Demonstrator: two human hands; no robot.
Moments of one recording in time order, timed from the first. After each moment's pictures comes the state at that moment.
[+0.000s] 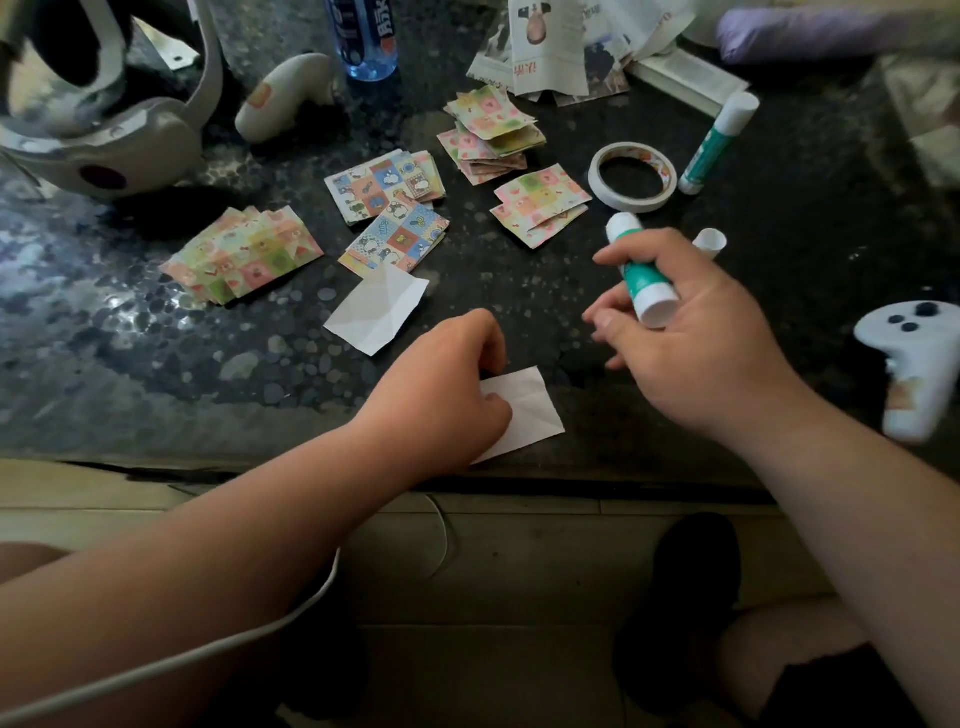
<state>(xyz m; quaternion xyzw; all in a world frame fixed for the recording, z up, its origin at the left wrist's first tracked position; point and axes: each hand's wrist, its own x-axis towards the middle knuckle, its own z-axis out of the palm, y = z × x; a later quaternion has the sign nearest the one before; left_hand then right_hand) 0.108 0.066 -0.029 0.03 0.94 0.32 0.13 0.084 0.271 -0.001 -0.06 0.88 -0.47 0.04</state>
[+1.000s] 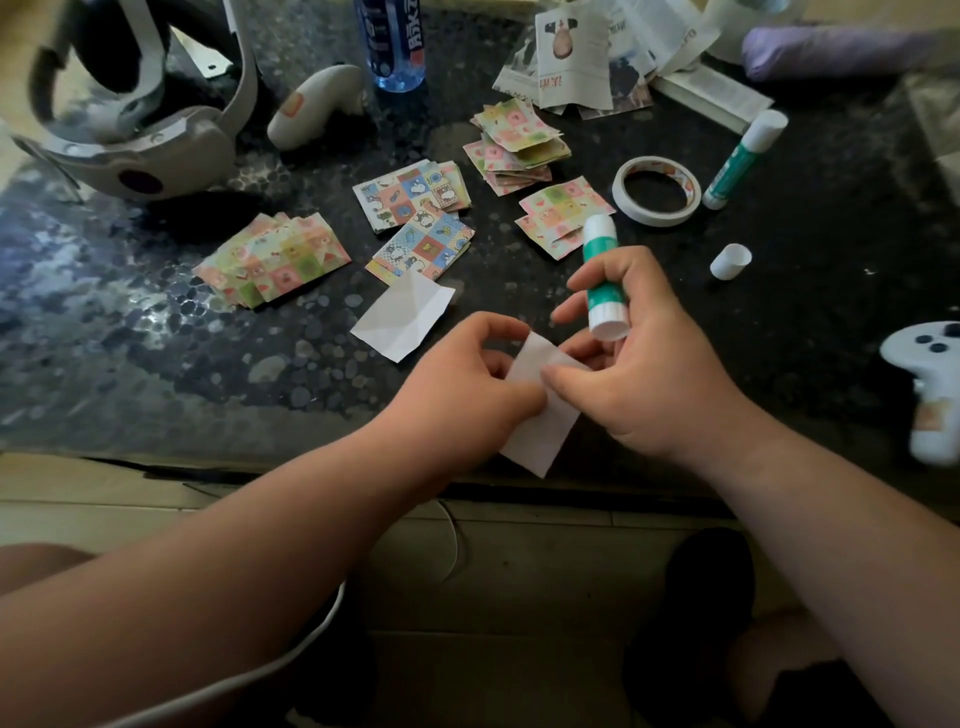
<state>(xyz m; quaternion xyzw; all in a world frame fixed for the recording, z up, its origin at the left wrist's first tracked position) 0.114 0.066 -0.014 -0.12 0.78 0.58 0.20 0.088 0.232 -0.002 -0.09 0.85 -0.50 0.11</state>
